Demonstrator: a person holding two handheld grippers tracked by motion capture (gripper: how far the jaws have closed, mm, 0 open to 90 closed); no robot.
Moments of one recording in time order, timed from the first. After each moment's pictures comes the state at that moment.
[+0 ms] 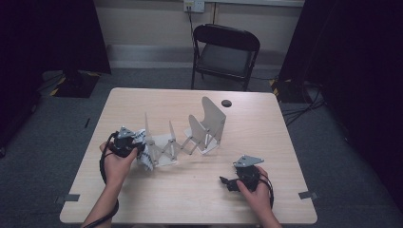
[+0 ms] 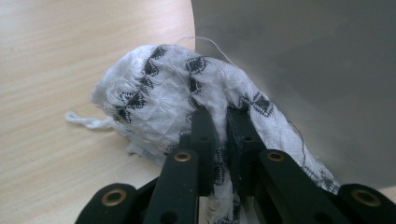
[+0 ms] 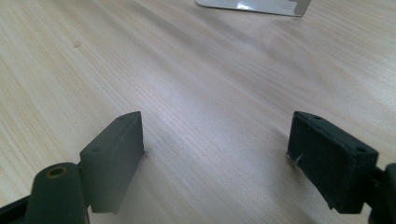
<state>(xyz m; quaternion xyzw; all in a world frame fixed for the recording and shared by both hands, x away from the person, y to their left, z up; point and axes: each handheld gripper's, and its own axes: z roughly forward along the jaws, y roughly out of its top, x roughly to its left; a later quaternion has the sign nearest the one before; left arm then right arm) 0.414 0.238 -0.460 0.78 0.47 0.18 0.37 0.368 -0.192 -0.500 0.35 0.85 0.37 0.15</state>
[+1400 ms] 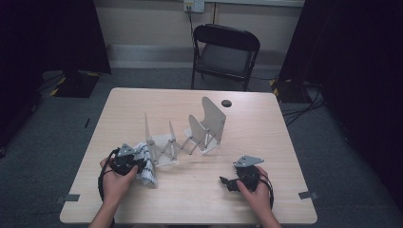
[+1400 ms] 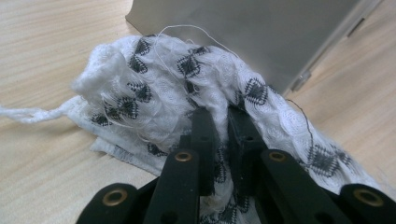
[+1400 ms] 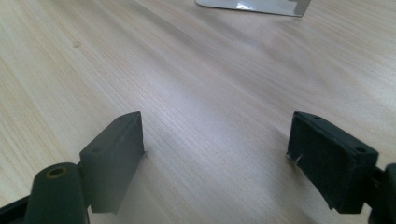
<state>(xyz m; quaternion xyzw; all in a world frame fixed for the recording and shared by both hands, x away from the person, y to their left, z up) 0.371 0.235 -0.483 0.80 0.45 0.14 0.38 0.368 -0.192 -0.499 0.35 0.85 0.37 0.15</state>
